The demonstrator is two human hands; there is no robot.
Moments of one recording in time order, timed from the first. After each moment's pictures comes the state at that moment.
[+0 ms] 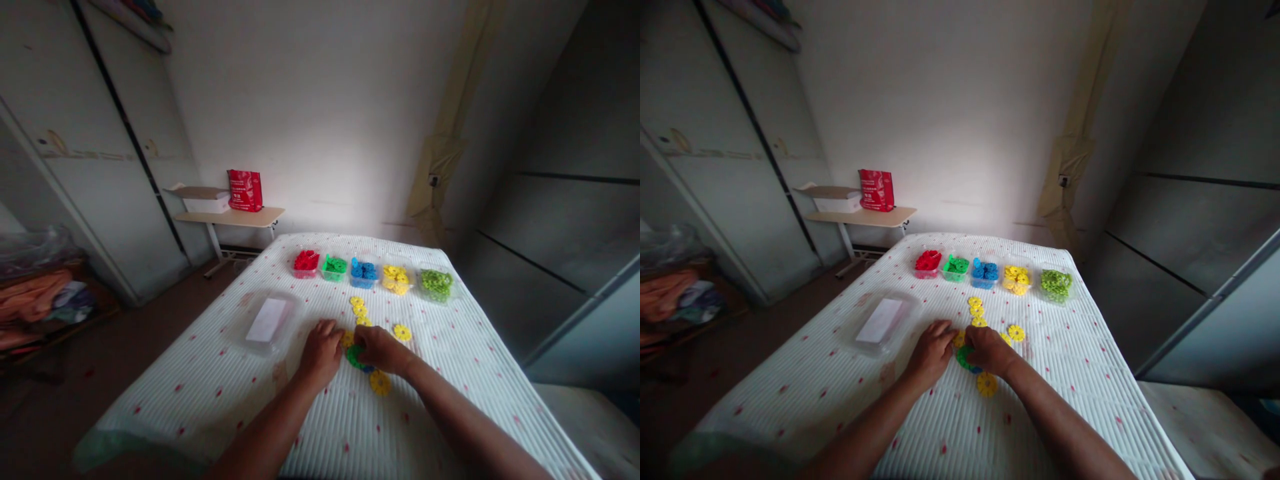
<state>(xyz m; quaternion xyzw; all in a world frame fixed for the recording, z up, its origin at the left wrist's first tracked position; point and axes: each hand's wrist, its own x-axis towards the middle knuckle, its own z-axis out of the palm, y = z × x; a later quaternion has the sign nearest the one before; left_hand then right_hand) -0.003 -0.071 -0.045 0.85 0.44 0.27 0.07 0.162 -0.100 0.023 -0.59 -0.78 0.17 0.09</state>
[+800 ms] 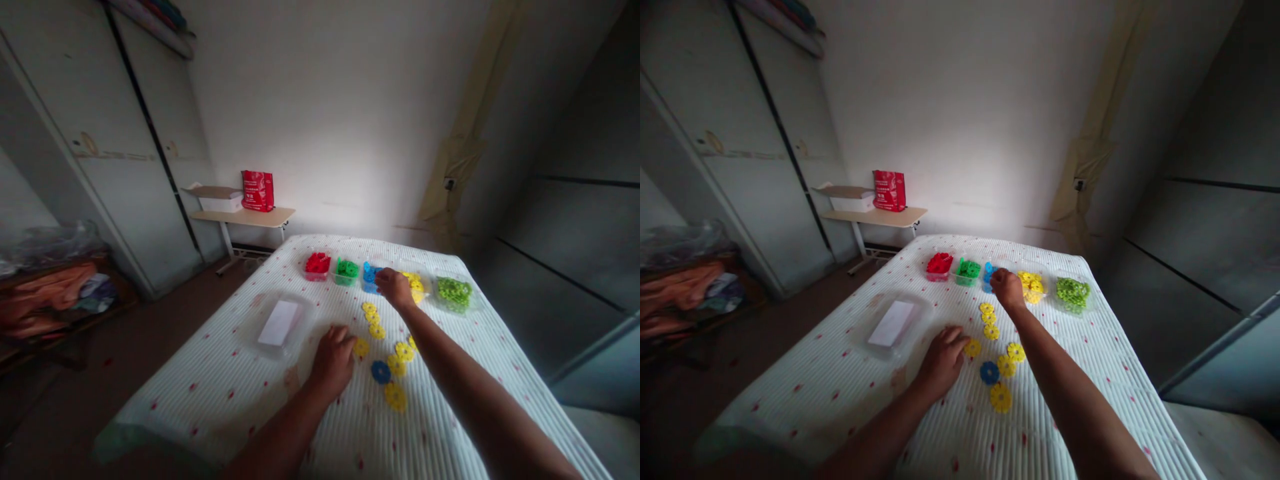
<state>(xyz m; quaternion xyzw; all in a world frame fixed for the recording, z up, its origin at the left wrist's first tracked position) -0.003 -0.074 -0.038 0.85 0.45 0.27 0.09 0.187 0.014 0.057 -0.67 -0.59 0.19 0.42</state>
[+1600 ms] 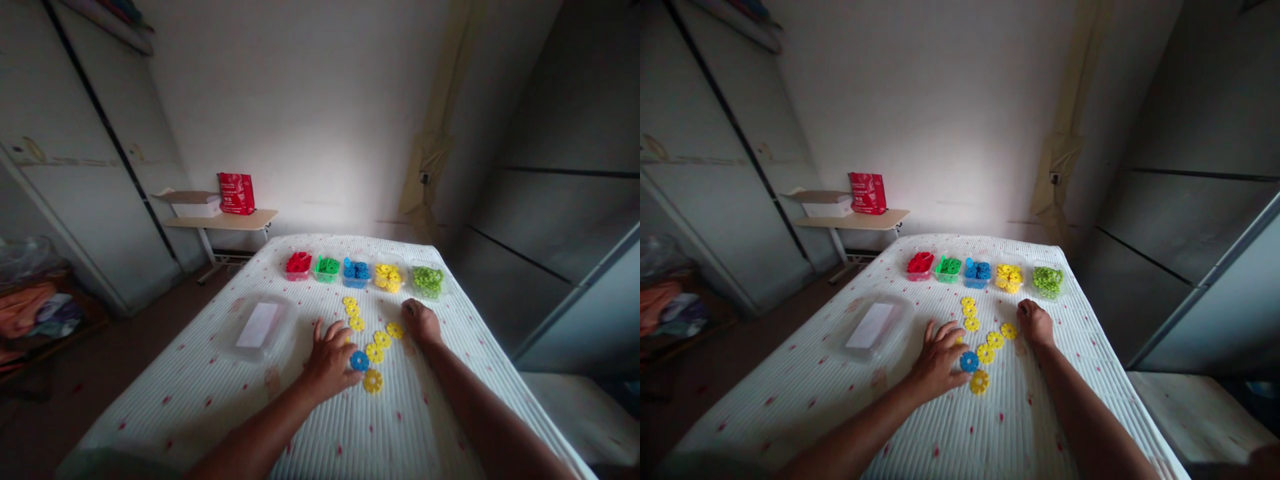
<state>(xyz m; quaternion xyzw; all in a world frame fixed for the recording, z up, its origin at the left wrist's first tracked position) 0.013 -0.092 -0.021 0.92 0.32 0.23 0.06 0.290 -0.069 -0.028 -0.75 -0.60 -0.05 0.27</state>
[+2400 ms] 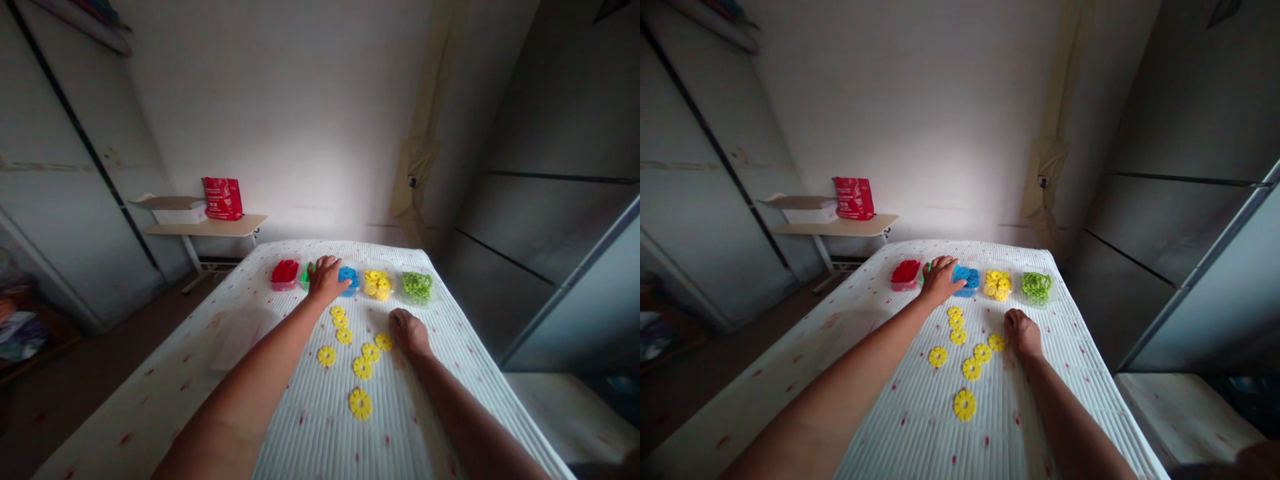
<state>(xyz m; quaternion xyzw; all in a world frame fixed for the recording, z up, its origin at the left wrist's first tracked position) 0.084 0.045 0.065 0.82 0.47 0.31 -0.01 0.294 -0.069 -0.033 -0.74 -0.62 -0.03 0.26</state>
